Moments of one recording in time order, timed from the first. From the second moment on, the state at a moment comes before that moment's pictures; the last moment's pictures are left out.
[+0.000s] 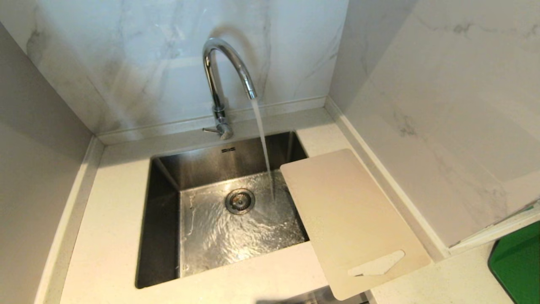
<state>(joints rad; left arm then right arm) 0.00 0.00 0.00 -0.01 0.00 0.00 0.00 0.00 0.00 -0.01 0.00 0.00</state>
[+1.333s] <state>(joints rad) 0.00 0.00 0.00 -0.01 0.00 0.00 0.15 0.58 -0.60 0.25 0.19 -0.13</state>
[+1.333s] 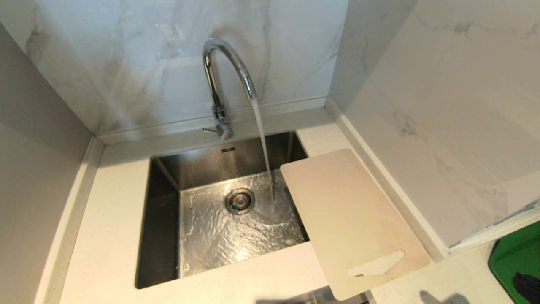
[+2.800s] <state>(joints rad) 0.00 0.00 0.00 -0.01 0.00 0.00 0.17 1.31 -0.72 0.39 0.18 0.04</state>
